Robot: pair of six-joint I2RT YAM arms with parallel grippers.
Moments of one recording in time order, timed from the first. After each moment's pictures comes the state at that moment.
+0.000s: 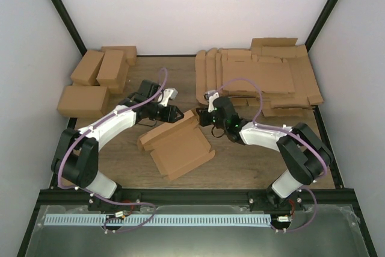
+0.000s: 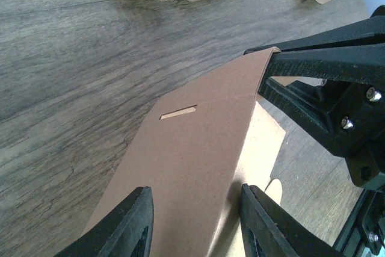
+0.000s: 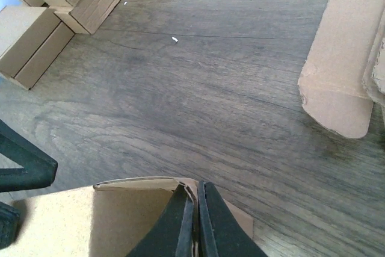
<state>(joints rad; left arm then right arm) -0.44 1.54 1.01 -0.39 0.53 -0.23 0.67 1.57 0.76 0.32 -0.10 0.41</state>
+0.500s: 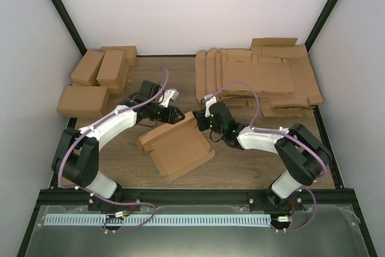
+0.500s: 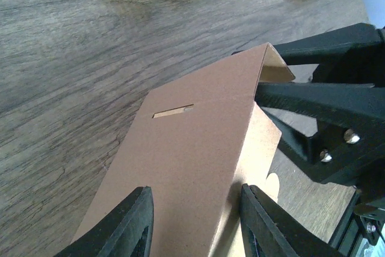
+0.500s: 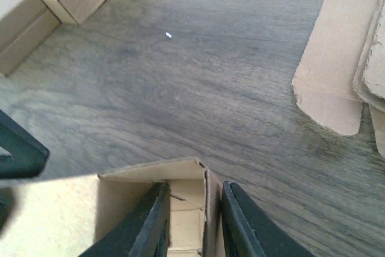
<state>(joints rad) -0.45 1.54 1.01 -0.40 0.55 -0.21 0.75 1.57 0.72 0.37 0.05 0.37</state>
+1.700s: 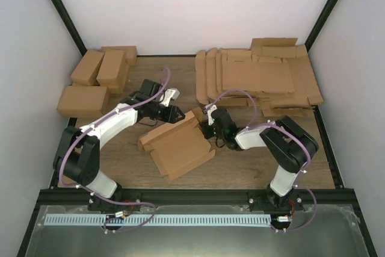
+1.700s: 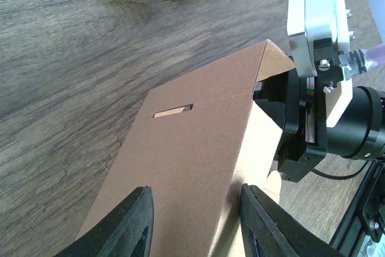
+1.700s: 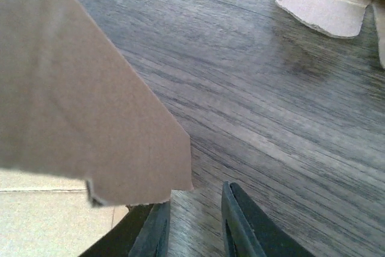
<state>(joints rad) -0.45 1.56 1.04 -0.44 0.54 -0.18 0.68 1.72 0.64 0.43 -0.01 0.23</state>
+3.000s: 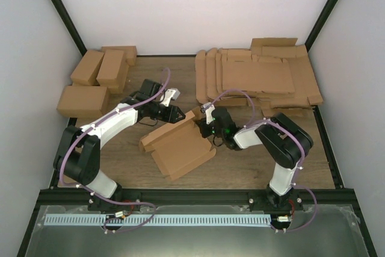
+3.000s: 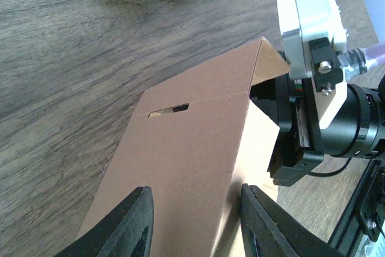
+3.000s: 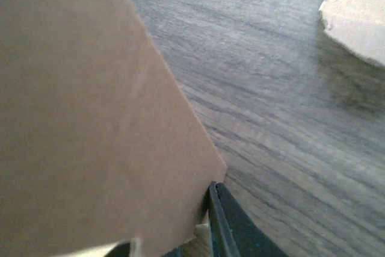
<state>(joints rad) -0.45 1.56 1.04 -0.43 0.55 -0.18 0.68 1.79 0.65 0.58 -0.13 0.24</state>
